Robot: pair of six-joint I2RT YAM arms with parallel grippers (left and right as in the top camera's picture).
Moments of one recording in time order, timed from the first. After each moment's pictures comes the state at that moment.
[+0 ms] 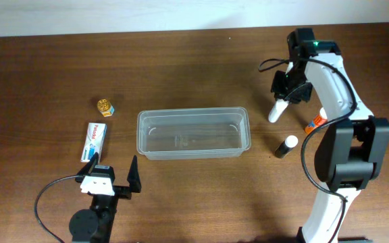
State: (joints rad) left arm -0.07 0.01 0.01 -0.07 0.07 -0.04; right arm 0.00 2.11 1.83 -1.19 -0.06 0.32
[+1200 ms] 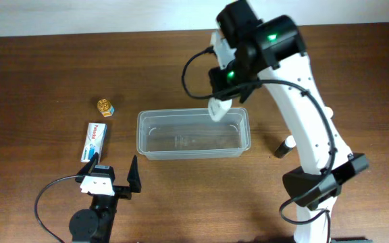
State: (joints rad) left arm -0.07 0.01 0.01 -0.07 0.07 -0.04; right arm 0.45 2.06 2.41 -1.69 -0.17 0.15
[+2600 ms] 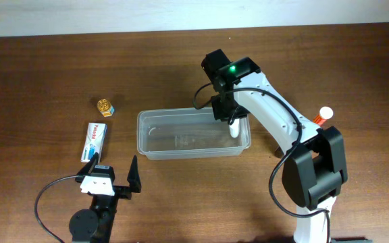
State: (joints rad) left arm -0.07 0.01 0.01 -0.07 0.07 -0.04; right arm 0.46 2.06 1.78 -1.22 0.14 0.34
